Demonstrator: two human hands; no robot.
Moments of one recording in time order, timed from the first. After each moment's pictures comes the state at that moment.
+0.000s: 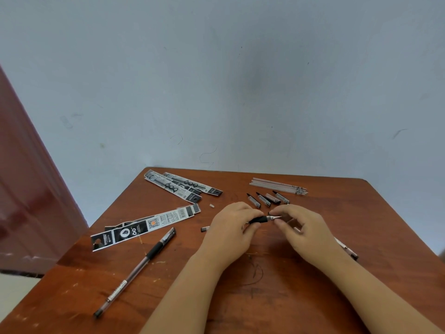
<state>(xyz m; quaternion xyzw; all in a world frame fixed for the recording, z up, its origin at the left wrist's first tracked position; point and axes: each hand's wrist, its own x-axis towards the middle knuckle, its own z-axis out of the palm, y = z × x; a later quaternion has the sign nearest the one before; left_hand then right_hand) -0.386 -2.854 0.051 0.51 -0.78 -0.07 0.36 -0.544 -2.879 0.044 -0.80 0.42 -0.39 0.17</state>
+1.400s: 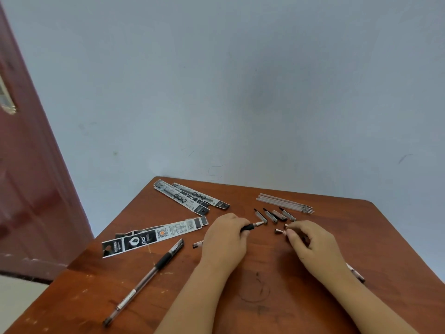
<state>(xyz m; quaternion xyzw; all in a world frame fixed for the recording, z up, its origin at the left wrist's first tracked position) -0.373 -2.861 0.054 0.64 -0.70 -0.07 0.30 -0.542 -2.883 0.048 -0.78 0.51 -0.36 0.11</state>
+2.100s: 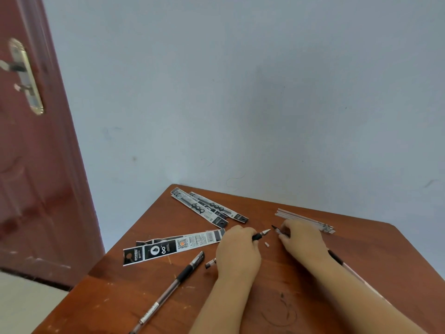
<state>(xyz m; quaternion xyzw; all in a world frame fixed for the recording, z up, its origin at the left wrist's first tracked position) -0.360 -2.862 0.055 0.71 -0.61 -0.10 0.34 -0.483 -2.938 0.053 -0.80 0.58 -0.18 -0.01</state>
